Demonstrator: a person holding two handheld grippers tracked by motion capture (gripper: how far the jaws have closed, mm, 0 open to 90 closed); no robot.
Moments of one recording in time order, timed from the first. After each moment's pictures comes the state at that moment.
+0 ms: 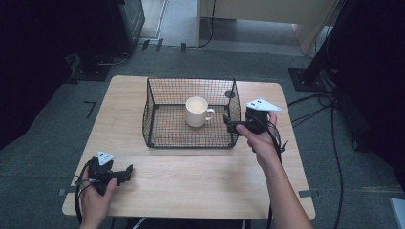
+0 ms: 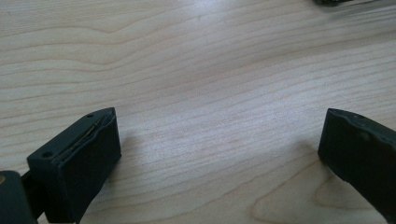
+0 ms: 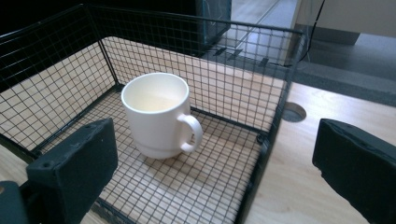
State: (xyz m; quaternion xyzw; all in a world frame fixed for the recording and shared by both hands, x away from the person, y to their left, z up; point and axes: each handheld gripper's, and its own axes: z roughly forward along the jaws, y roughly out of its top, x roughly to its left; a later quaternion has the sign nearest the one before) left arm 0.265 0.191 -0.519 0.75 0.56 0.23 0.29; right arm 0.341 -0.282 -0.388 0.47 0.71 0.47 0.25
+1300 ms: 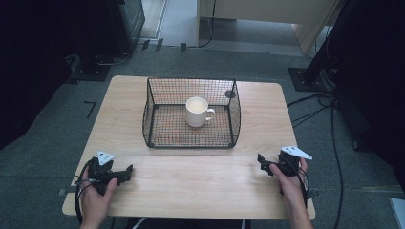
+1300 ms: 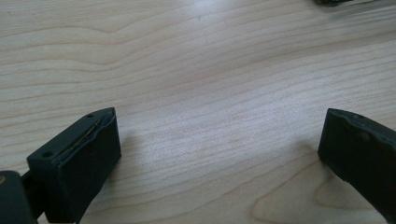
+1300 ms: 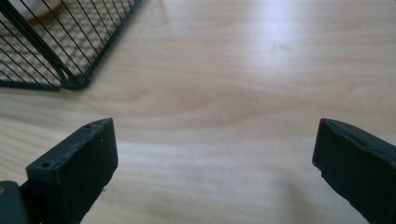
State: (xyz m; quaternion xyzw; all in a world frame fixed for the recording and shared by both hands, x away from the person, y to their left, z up) left arm 0.265 0.191 -0.519 0.75 0.56 0.23 0.29; right arm 0.258 -0.391 -0.513 0.61 0.66 0.38 0.23
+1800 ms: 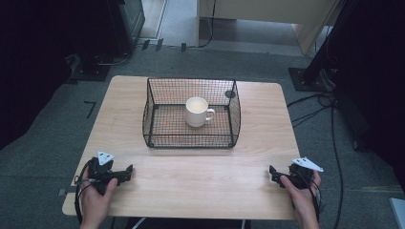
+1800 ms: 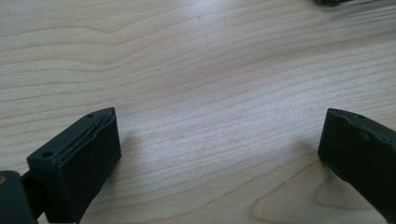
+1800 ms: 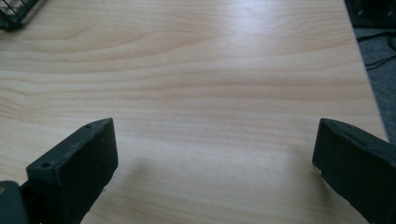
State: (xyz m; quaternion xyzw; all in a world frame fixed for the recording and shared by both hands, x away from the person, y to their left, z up) left arm 0.265 0.191 -0.519 0.75 0.56 0.23 0.29; right arm 0.224 -0.422 -0.525 0.63 0.65 0.33 0.25
